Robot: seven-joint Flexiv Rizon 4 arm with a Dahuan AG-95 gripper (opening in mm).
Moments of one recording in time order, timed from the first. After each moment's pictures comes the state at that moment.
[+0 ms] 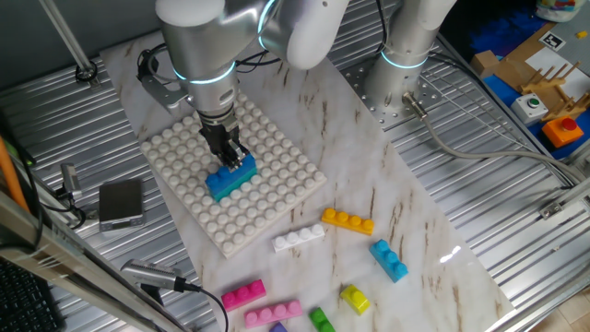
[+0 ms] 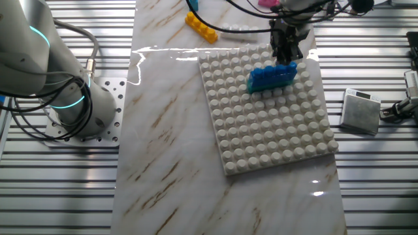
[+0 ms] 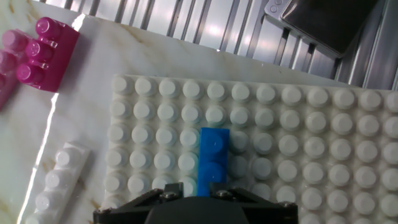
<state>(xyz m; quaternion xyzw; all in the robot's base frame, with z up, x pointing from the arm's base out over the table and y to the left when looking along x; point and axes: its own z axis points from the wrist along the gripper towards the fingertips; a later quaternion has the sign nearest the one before) 0.544 0.092 0.140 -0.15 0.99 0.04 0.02</state>
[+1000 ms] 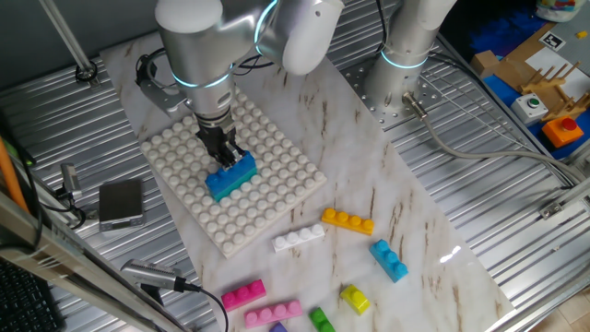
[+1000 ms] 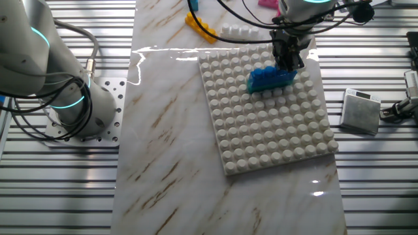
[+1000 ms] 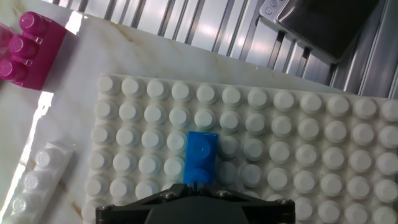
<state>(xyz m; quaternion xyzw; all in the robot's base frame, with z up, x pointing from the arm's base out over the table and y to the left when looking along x) 0.547 0.080 0.125 -0.17 0.99 0.03 0.02</state>
